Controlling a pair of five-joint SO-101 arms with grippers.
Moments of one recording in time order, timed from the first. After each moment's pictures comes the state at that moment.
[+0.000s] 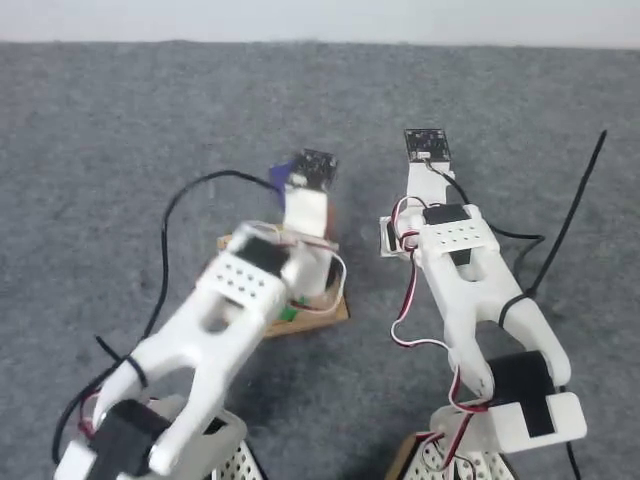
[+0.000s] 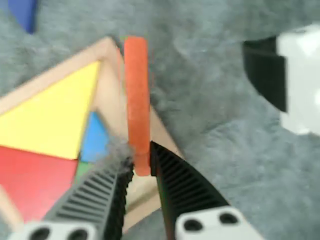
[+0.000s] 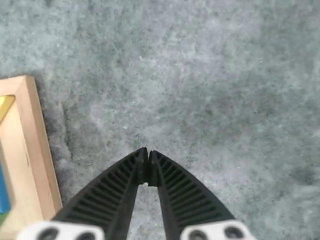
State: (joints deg) left arm 22.7 -18.2 46.2 52.4 18.9; right arm -15.5 -2.9 33.9 46.2 -9.2
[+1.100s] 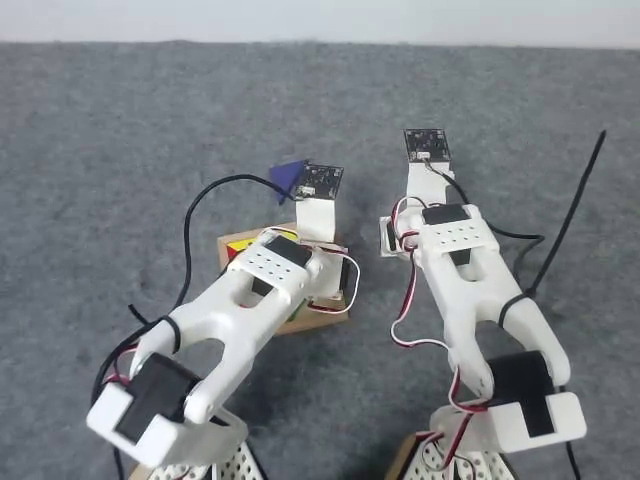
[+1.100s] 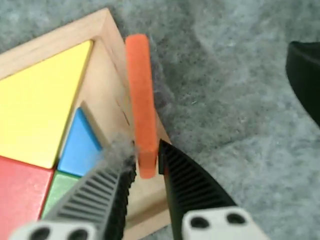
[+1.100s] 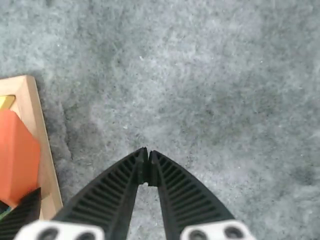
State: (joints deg) left arm 23.6 -2.8 43.6 45.7 26.4; right arm -15.5 -2.9 33.9 46.2 -9.2
